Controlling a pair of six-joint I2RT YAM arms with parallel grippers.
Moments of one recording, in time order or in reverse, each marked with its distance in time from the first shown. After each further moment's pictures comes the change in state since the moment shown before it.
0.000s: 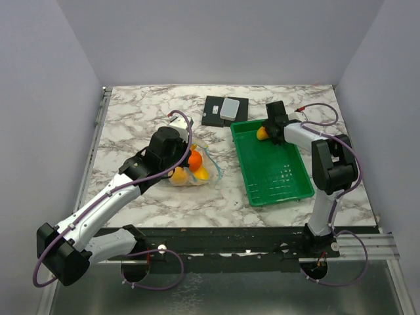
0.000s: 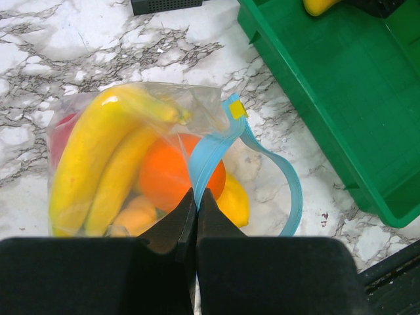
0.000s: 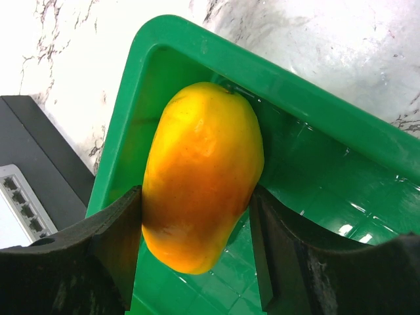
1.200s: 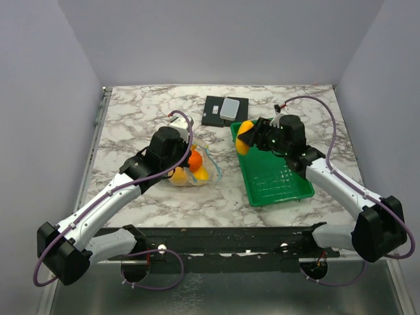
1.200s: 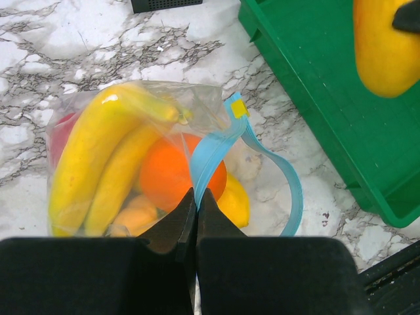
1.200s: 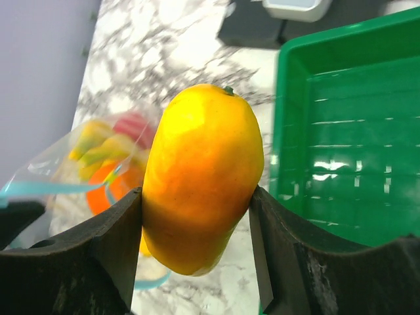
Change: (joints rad) left arm 0.000 0.006 0.000 -0.001 -0.001 0.000; right arm 0.165 -0.672 -0.412 0.248 -0.588 -0.567
